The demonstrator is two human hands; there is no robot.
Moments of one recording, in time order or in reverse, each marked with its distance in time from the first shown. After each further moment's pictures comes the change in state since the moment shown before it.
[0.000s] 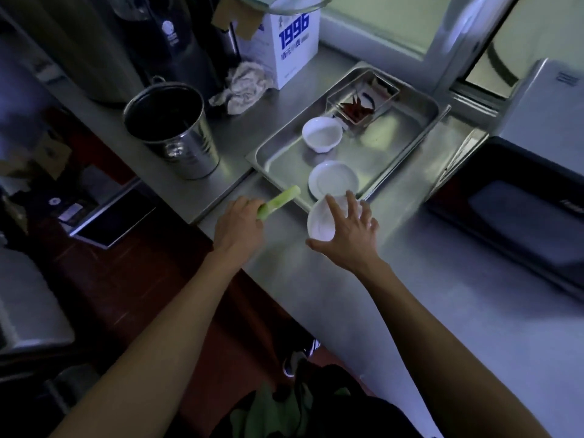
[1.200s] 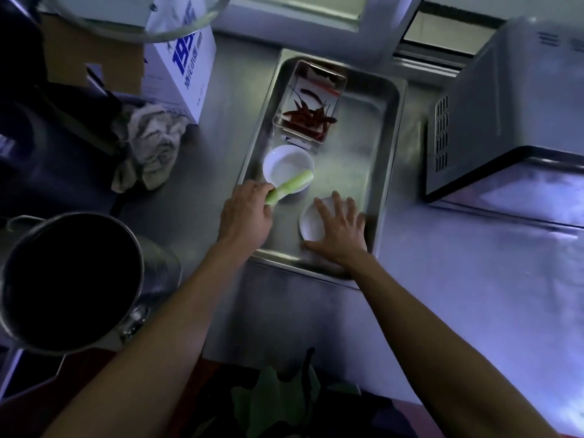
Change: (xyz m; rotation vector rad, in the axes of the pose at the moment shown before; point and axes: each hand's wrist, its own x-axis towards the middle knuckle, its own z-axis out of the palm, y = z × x) left_hand 0.280 0.004 0.018 -0.073 -0.221 0.524; right_hand 0.185 -0.014 0.056 -0.004 -0.167 0.476
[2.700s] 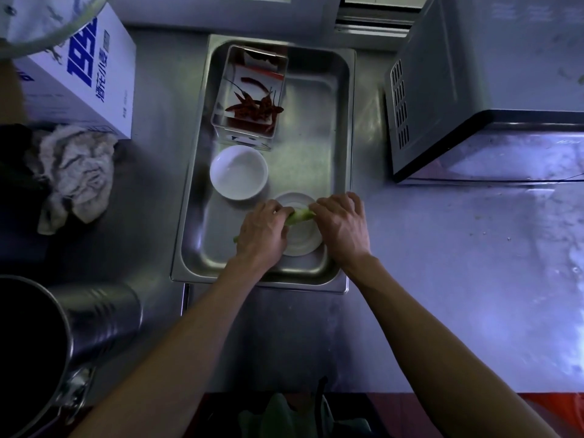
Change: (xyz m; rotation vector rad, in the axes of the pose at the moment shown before) left_hand 0.019 0.056 0.092 0.098 -0.212 0.267; right_hand -0.016 0.058 -0.017 -0.066 0.496 -0.106
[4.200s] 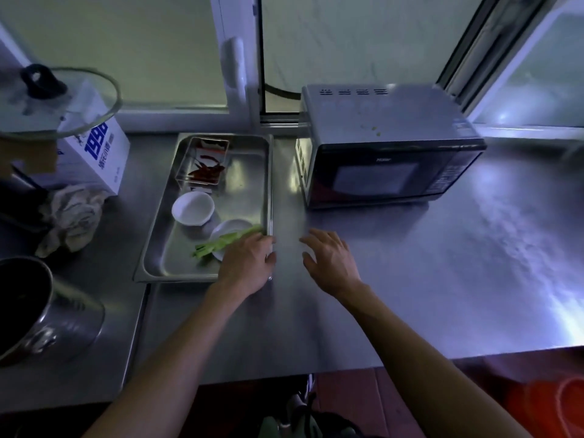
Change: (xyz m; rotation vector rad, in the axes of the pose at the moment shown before) left_hand -0.101 0.157 -0.036 0.019 0.143 0.128; right_hand -0.163 0.055 -0.135 0.213 -0.043 0.179
